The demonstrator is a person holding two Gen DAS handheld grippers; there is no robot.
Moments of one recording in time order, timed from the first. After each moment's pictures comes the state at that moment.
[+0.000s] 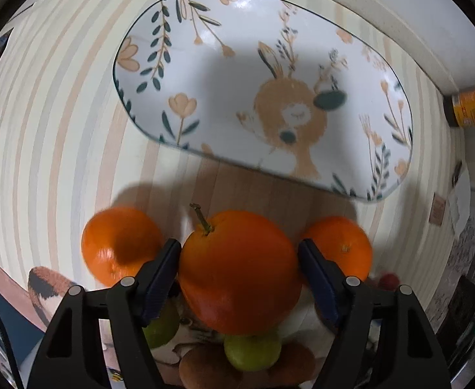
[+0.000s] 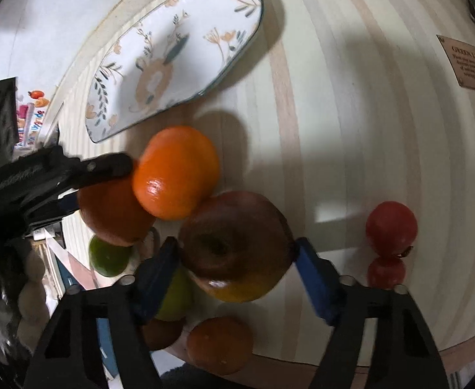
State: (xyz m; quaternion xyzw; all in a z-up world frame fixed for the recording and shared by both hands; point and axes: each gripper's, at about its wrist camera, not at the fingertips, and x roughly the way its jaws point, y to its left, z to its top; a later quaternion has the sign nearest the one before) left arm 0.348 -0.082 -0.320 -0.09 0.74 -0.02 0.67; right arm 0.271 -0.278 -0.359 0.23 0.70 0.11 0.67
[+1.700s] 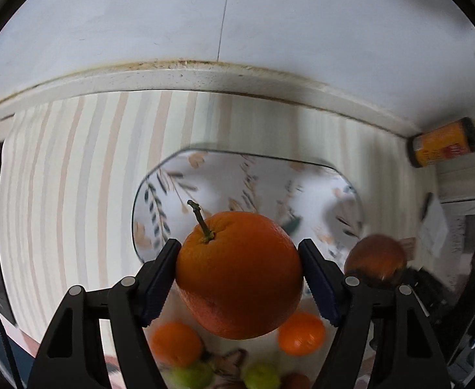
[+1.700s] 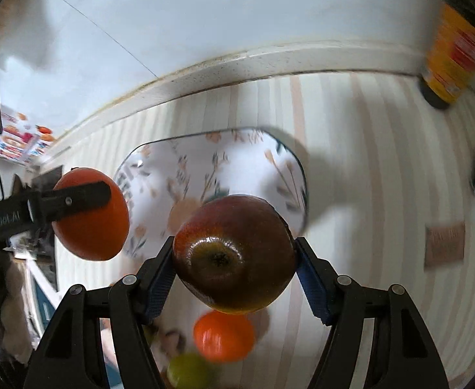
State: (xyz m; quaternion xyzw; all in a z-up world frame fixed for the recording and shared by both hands) left arm 0.453 -0.089 -0.239 -0.03 0.68 -0.08 0.72; right arm 0.392 -0.274 -0.282 0.15 0.63 0.09 0.76
